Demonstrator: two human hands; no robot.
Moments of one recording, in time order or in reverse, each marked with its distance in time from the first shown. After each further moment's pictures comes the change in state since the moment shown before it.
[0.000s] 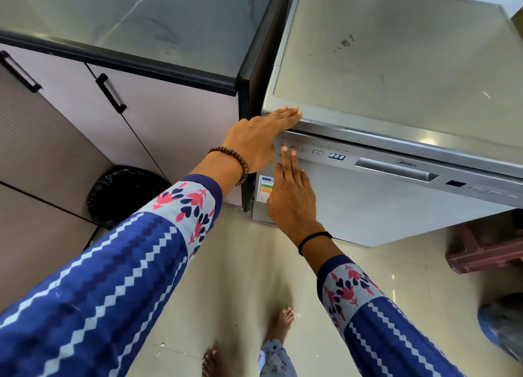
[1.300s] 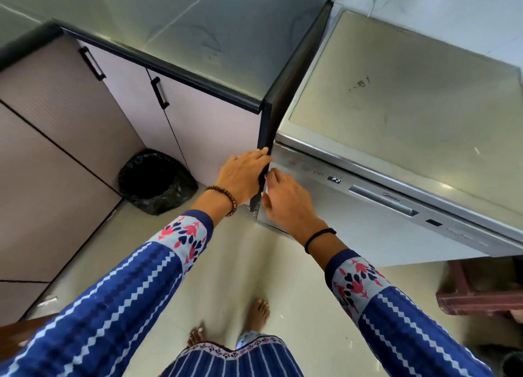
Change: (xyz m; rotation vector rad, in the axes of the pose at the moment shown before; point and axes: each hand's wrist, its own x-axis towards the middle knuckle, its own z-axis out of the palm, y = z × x) left_hand -0.064 0.019 -0.001 0.062 0.064 -0.296; right_hand -0.016 -0.016 -0.090 -0.042 -0.054 -0.375
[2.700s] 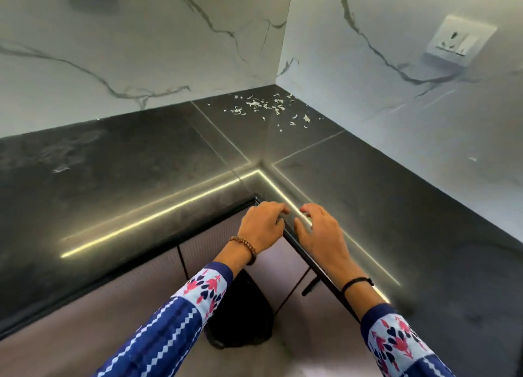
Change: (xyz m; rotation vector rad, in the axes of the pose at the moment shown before) left_hand 0.100 -0.453 -0.218 -0.315 0.353 -0.453; right_hand 0.477 -0.271 -0.084 0.391 0.157 -0.274
